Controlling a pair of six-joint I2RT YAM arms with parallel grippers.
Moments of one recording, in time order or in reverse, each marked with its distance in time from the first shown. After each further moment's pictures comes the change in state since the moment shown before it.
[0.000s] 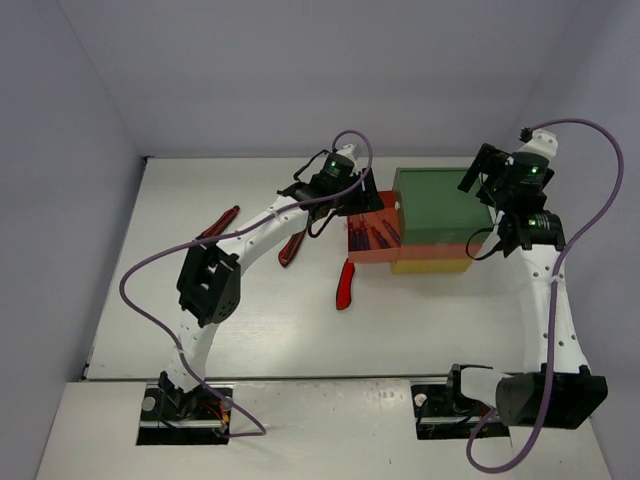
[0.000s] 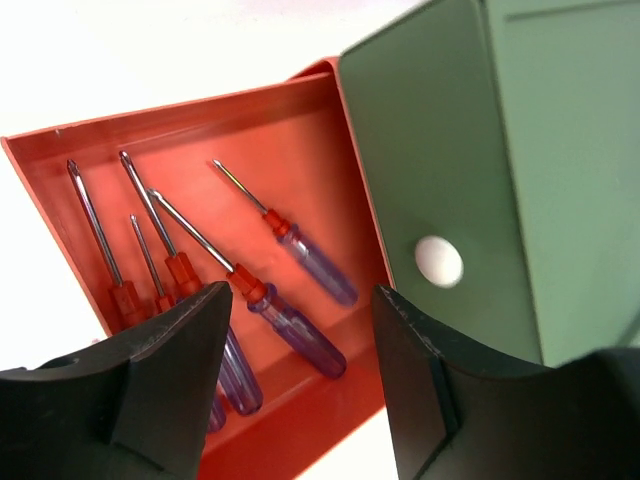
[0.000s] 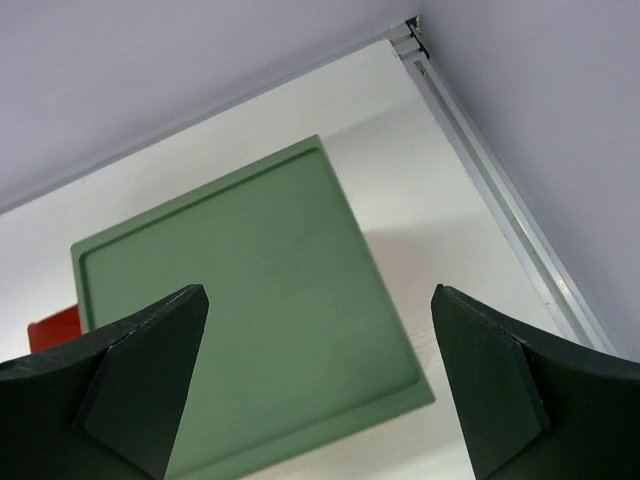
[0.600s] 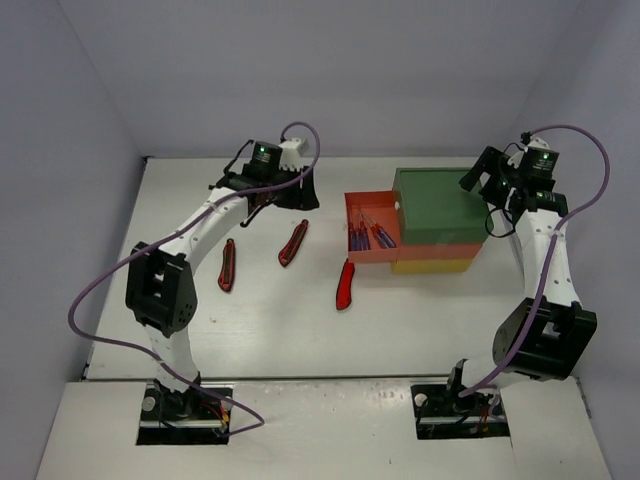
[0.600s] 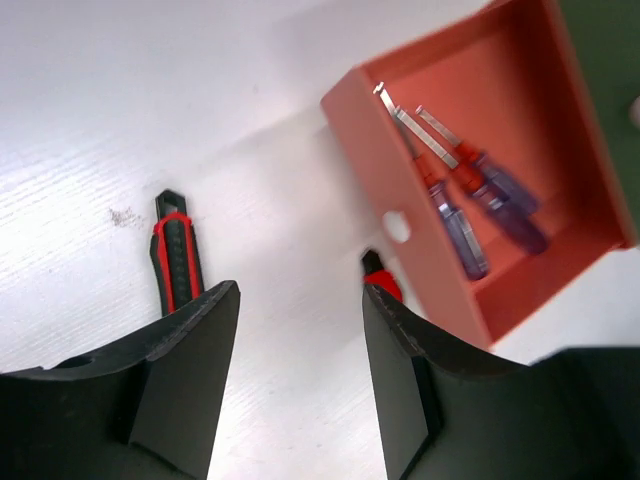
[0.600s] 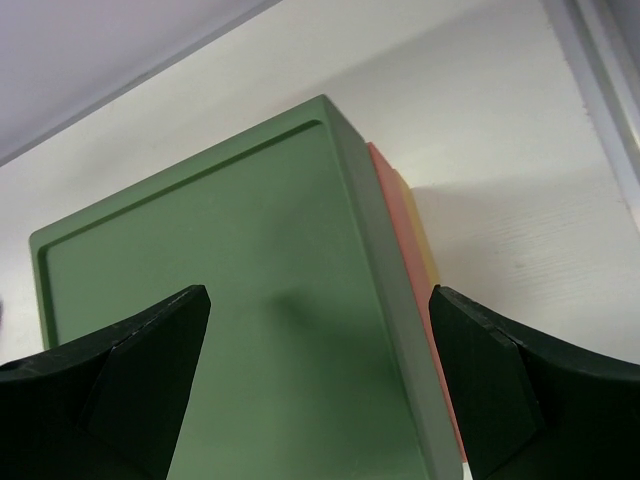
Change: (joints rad) left arm 0.252 -0.252 -0.263 -0.111 0.189 0.457; right arm -0.193 0.271 0.052 0.011 -0.410 0.037
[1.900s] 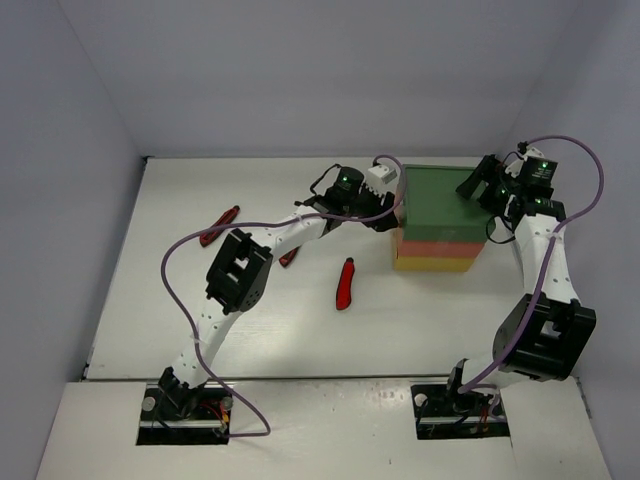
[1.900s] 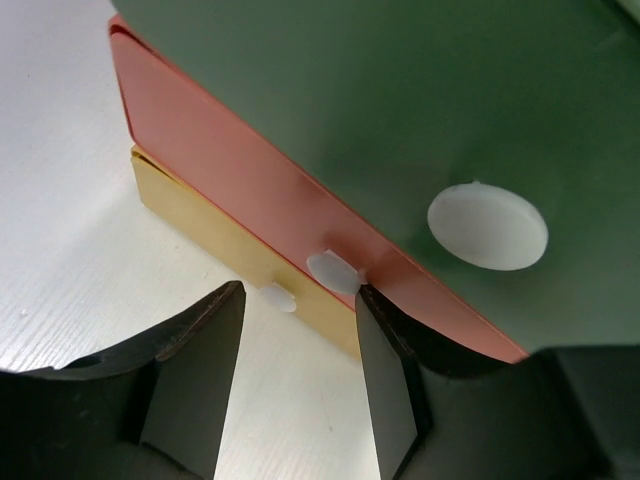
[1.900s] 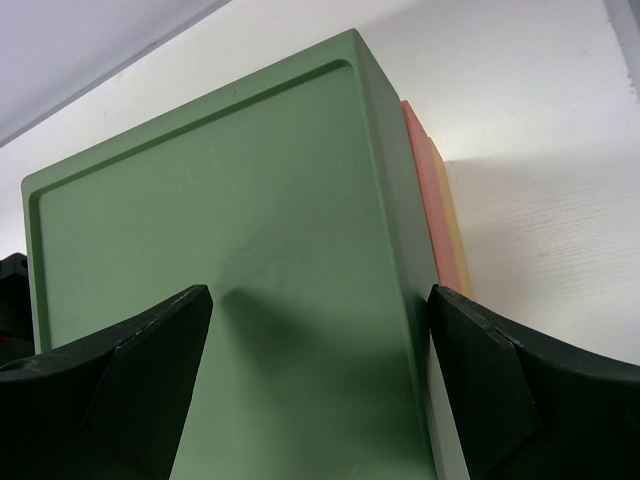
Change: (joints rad) left arm -0.266 0.509 0.343 0.409 0.156 0.042; right arm -0.023 0.002 -0.081 0.048 -0.086 0.004
